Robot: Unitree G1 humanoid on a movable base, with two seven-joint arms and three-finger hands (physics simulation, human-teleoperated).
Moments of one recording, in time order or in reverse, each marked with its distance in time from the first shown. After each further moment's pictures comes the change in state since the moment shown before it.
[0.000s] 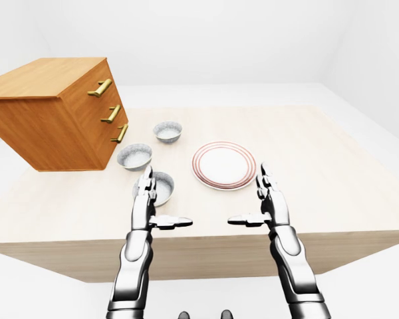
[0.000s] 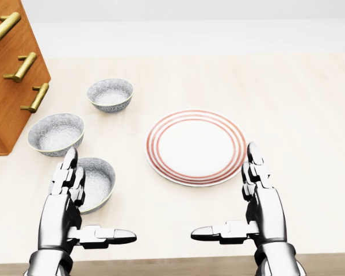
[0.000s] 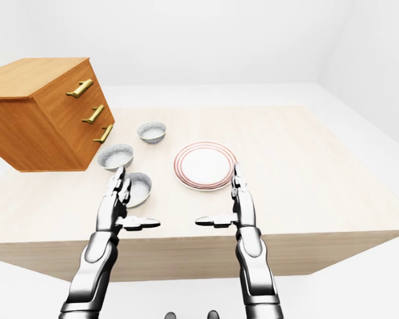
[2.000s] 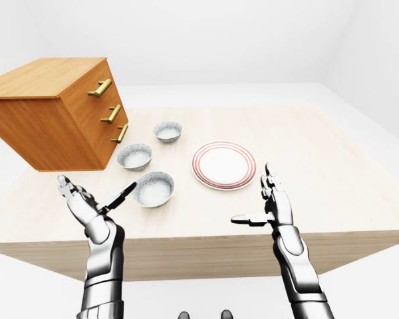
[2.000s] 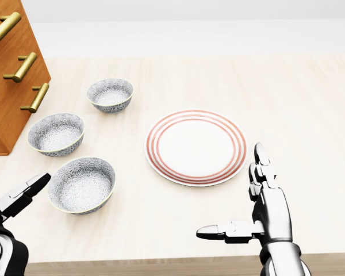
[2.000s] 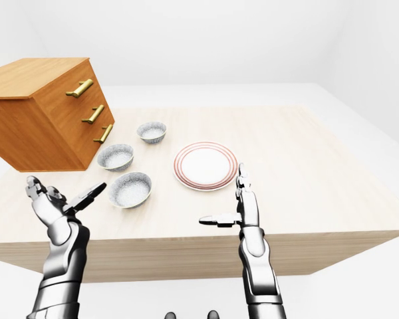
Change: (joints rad) left arm -0.190 0.105 0.269 0.180 -0.234 -0.065 0.539; right arm -0.002 -0.011 -0.025 0.004 -0.015 0.007 -0.011
